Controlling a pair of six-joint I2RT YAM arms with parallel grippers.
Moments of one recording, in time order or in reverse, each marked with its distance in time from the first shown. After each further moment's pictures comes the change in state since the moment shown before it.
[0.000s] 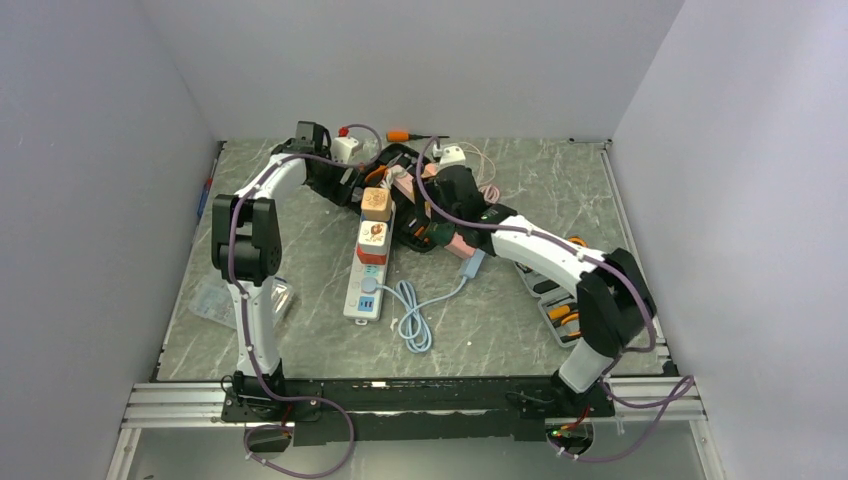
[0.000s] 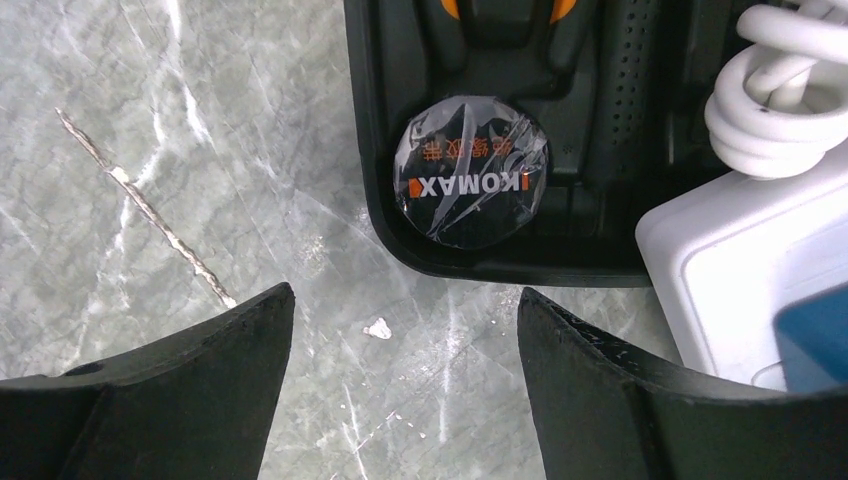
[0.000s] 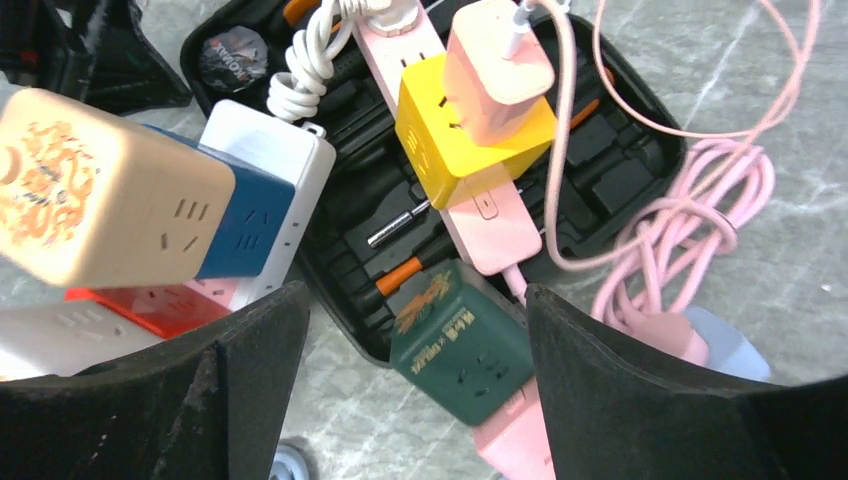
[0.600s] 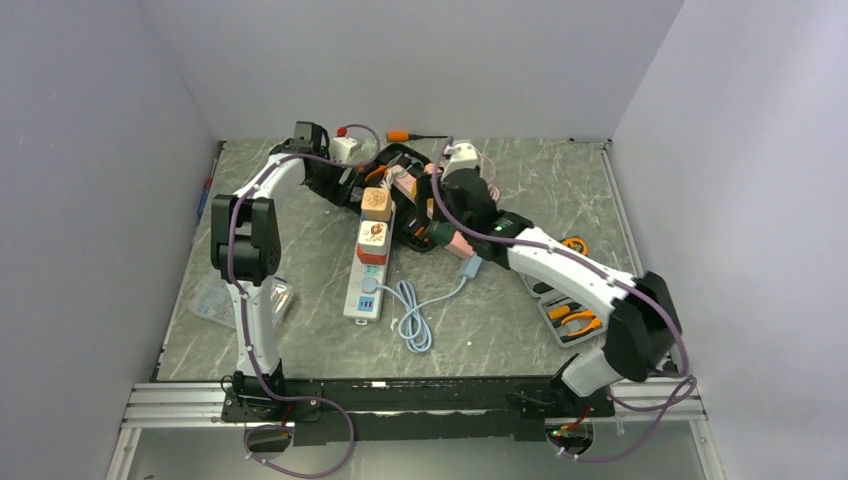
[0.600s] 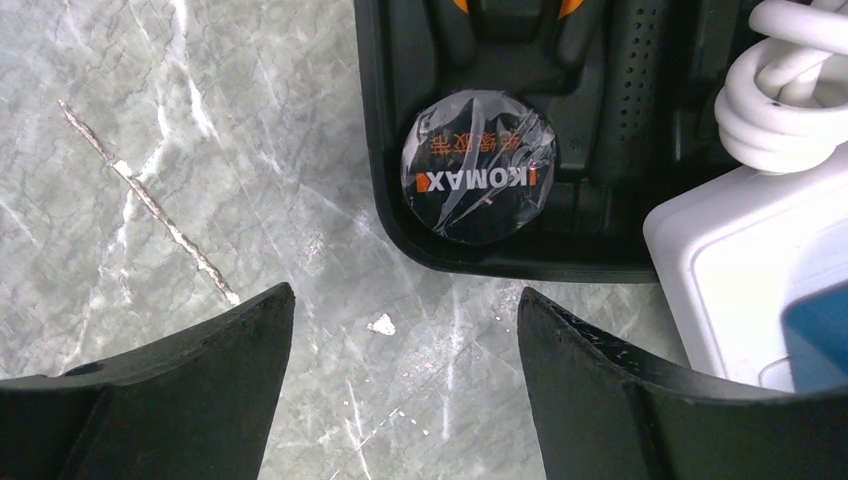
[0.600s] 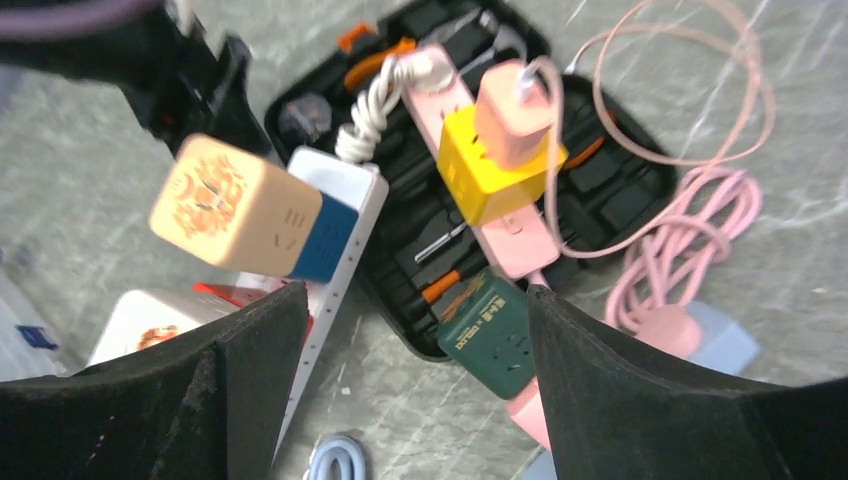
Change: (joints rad) left arm 0.009 0.000 -0.009 0.001 0.003 0.000; right arm 0.060 -0.226 -0.066 0.026 0.083 0.050
